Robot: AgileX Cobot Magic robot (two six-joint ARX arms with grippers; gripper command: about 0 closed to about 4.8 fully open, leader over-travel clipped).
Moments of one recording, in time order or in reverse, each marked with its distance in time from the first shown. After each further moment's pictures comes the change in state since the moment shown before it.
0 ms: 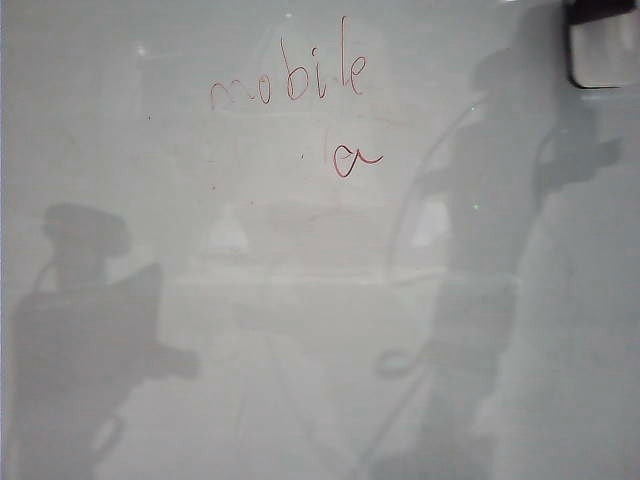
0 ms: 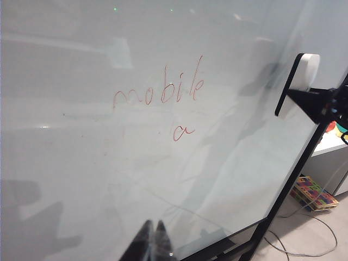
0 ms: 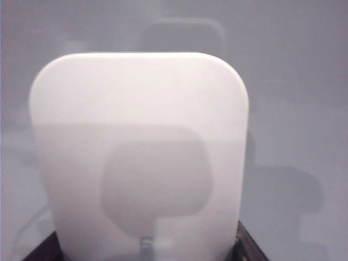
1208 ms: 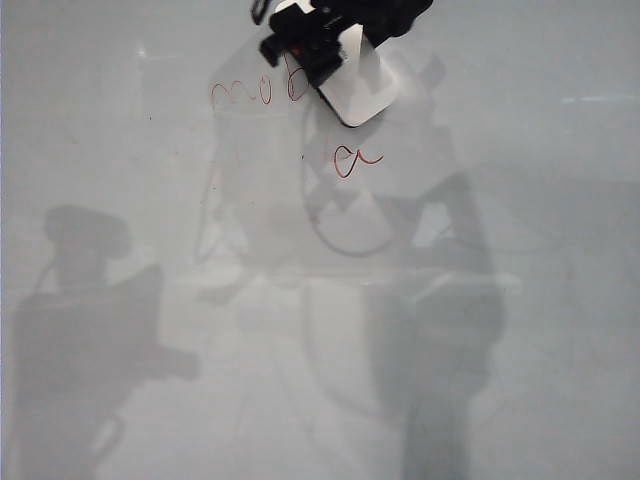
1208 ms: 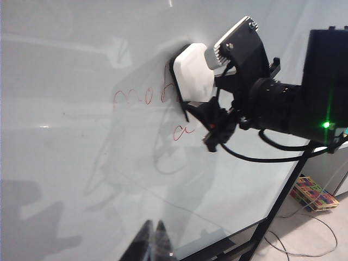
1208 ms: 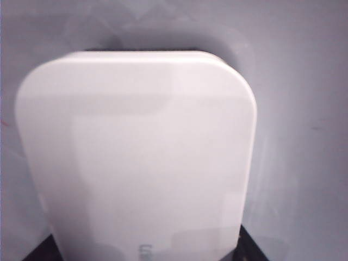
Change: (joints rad) left arm 0.000 0.000 0.000 0.000 0.000 0.000; right arm 0.600 0.704 0.574 -0.119 0.592 -0.364
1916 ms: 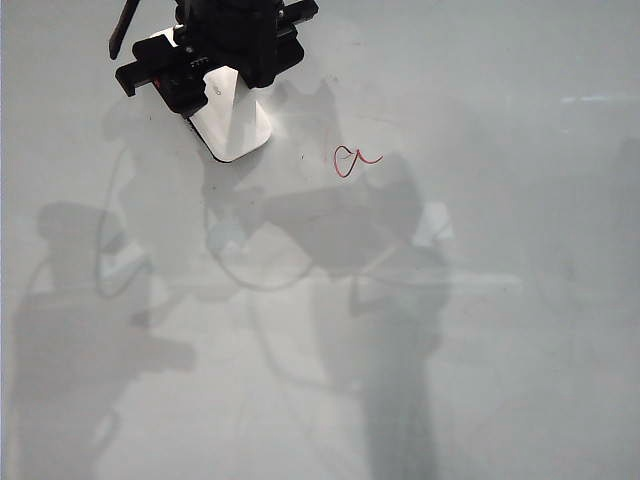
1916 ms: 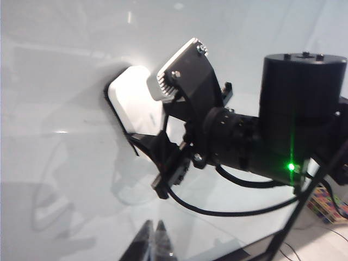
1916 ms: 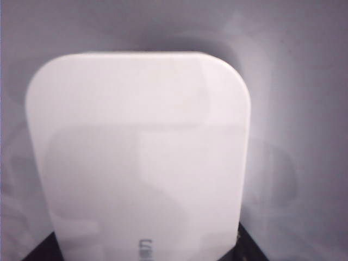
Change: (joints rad) left arm 0.000 0.000 0.000 0.015 -0.065 0.000; right arm 0.092 0.260 0.197 0.065 -0.116 0.037
